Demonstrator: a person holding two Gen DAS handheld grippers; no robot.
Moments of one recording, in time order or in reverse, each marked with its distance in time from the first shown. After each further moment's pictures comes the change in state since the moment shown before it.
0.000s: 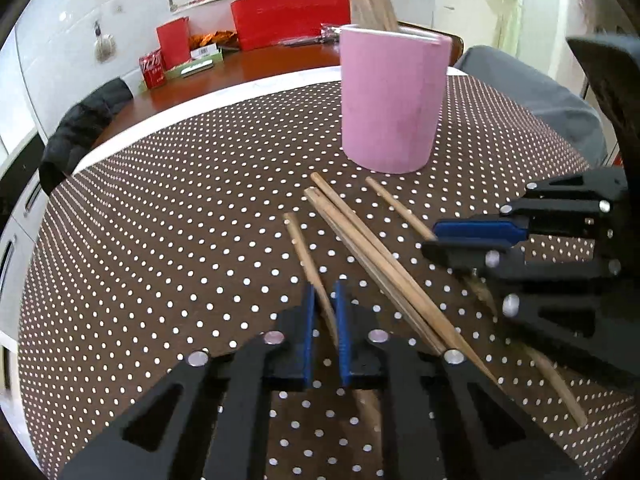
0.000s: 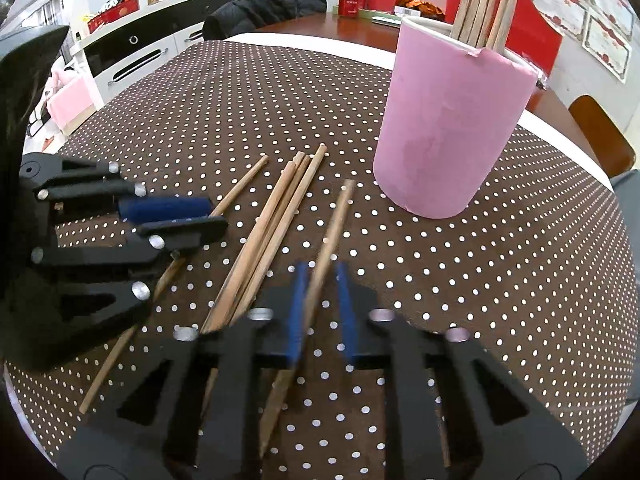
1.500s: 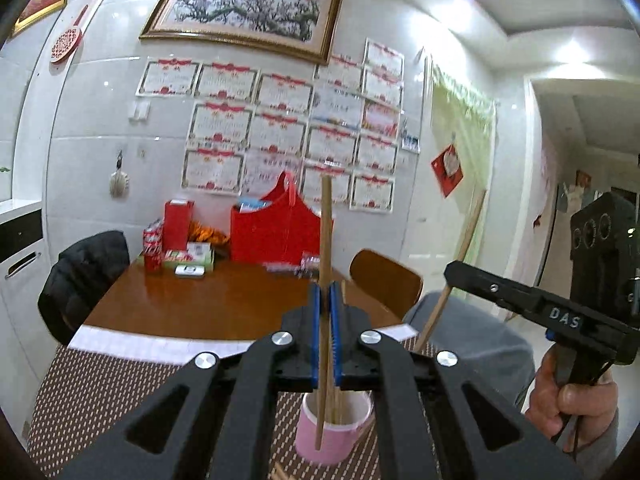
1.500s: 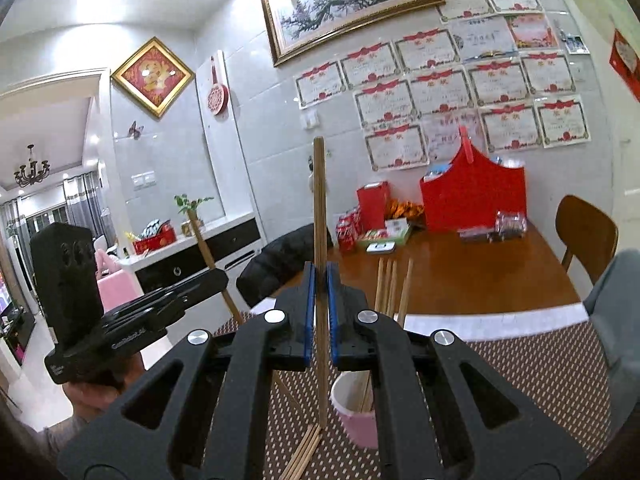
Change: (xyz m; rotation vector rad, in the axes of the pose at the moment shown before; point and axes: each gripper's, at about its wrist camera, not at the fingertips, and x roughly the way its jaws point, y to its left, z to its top) left arm -0.174 0.007 0.137 -0.170 -0.731 -0.141; right arm -0.213 -0.110 0.087 0.210 -0.746 0.171
